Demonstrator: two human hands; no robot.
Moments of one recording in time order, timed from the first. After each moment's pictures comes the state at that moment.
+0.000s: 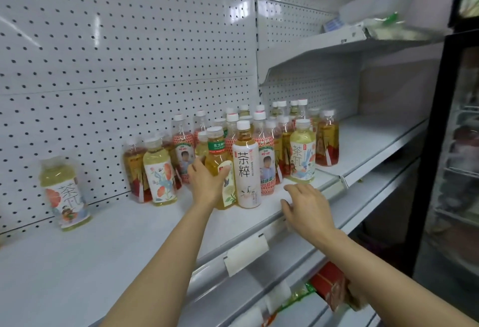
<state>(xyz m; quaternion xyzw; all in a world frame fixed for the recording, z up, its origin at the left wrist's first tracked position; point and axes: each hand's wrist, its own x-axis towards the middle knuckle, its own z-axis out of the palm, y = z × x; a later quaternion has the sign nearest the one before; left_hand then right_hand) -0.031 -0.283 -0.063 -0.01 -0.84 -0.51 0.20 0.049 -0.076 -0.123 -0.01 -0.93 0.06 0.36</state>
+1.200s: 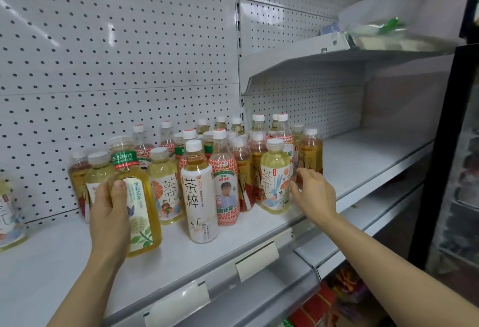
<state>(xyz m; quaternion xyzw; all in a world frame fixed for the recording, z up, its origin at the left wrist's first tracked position) -0.010 -0.300 -0.067 0.02 -0.69 -0.63 0.36 -0.071 0.077 -0.096 -0.03 -0.90 0.15 0.41</state>
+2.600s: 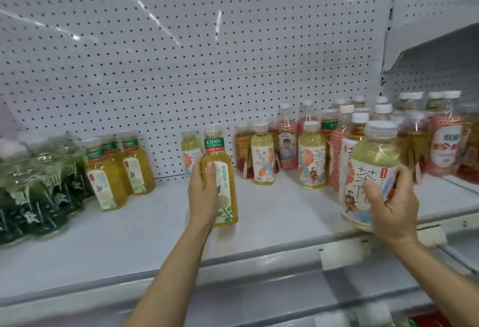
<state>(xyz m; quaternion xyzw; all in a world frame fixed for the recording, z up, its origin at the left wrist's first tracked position) 0.072 -0.462 -0.077 0.05 -0.69 -0.61 0.37 0.049 -0.147 -0.095 0.17 -0.70 0.55 0.42</state>
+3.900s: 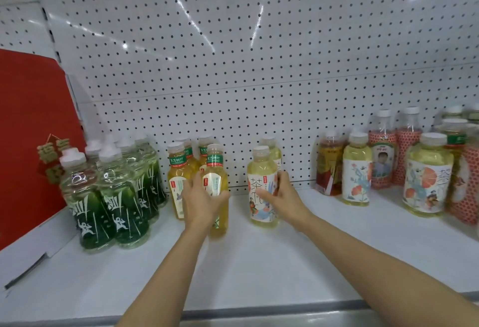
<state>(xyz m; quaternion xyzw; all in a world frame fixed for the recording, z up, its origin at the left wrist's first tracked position) 0.070 -0.691 -0.077 0.26 -0.83 -0.33 0.37 -0.014 -0.508 -0.087 0.28 -0.74 0.61 -0.02</state>
